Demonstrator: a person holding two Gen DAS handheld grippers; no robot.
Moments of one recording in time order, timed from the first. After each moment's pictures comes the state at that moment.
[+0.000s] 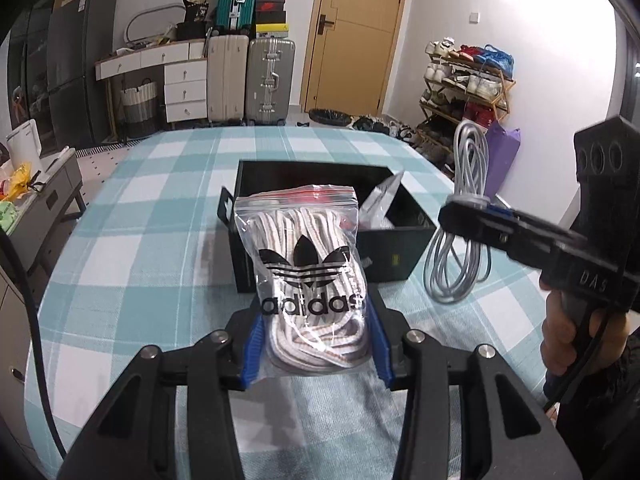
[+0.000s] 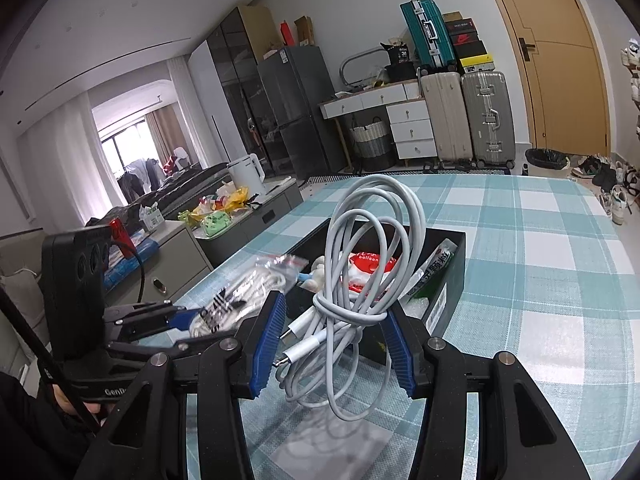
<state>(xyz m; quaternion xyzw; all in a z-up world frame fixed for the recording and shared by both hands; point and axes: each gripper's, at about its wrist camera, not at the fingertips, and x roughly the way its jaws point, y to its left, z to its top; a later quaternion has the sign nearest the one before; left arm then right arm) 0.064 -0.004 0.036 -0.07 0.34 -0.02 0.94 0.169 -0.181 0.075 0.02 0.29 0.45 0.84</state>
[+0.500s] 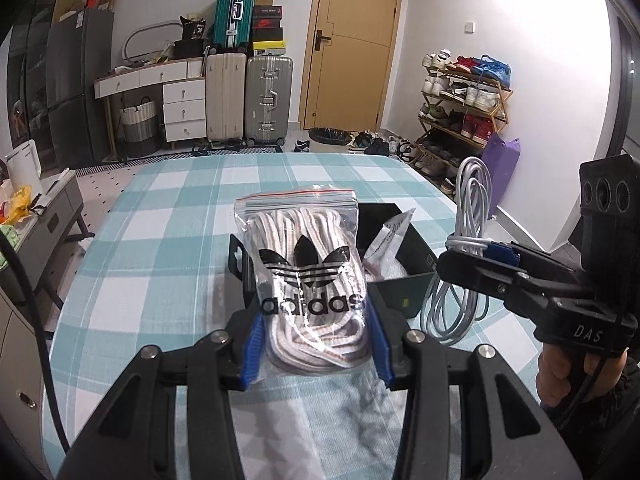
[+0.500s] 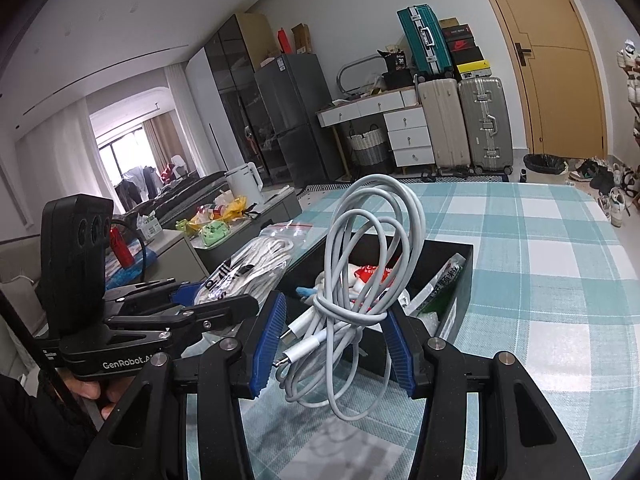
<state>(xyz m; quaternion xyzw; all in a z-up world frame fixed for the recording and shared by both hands) 0.087 0.011 0.055 -0.06 0.31 -0.02 0.95 0.173 -0.171 0.079 0.03 0.28 0.45 0.85</state>
